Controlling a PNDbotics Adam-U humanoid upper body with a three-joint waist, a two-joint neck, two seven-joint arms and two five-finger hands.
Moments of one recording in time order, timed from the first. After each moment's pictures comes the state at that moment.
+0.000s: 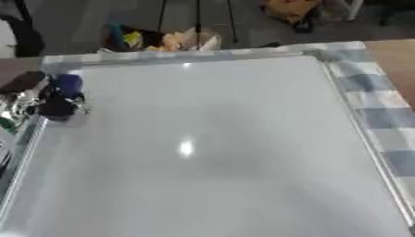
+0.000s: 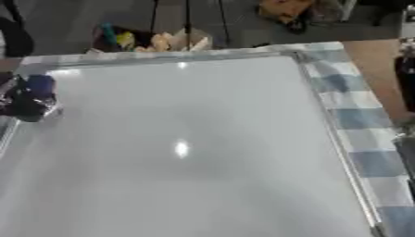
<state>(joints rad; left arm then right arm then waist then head) -0.94 0.55 -0.12 -1.05 -0.81 0.33 -0.31 -0.55 -0.52 -0.02 -1.98 0.33 -0.19 -0.40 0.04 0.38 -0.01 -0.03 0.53</state>
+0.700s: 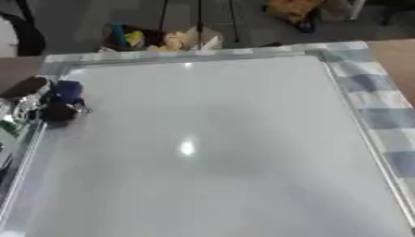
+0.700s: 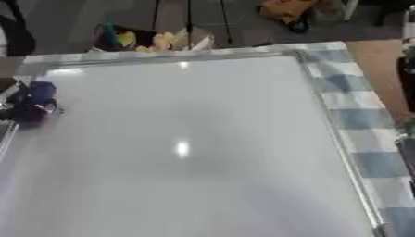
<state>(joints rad) -0.94 0.54 -0.12 -1.01 -0.84 0.32 -0.34 -0.55 -0.52 -0.02 -1.98 0.32 -0.19 -0.40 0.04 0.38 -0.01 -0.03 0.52</state>
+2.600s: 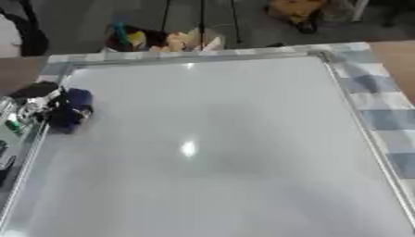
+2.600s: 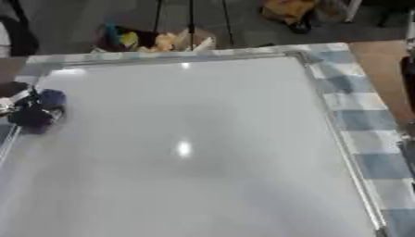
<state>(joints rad) -0.94 0.54 -0.14 -1.03 -0.93 0.23 -0.49 -0.55 -0.52 -0.02 -1.98 0.32 -0.18 -0.42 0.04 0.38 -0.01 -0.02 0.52</state>
